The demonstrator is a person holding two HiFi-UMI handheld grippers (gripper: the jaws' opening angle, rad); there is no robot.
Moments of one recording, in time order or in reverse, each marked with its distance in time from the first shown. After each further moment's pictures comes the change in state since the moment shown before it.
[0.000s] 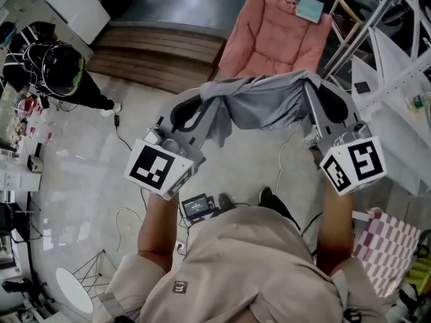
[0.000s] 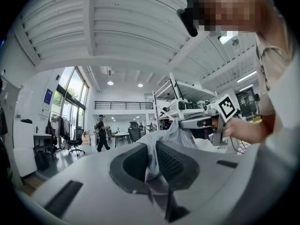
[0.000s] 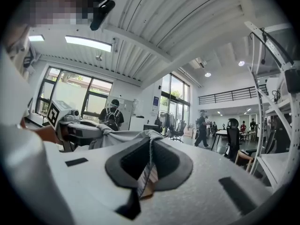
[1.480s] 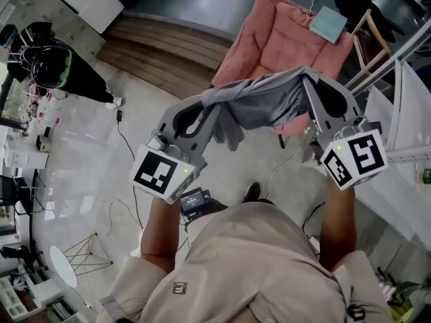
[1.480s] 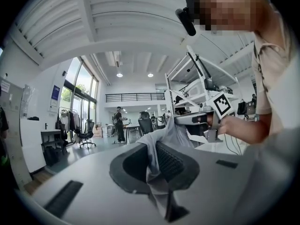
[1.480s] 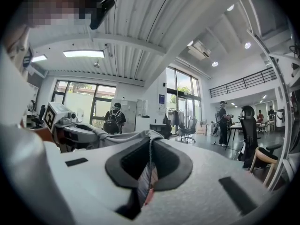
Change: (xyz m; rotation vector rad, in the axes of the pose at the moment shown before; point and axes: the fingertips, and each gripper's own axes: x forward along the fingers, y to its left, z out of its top) left arm 0.263 0.046 -0.047 -0.022 0.125 0.171; right arm 0.143 -0.255 -0.065 0.069 -0.007 0.188
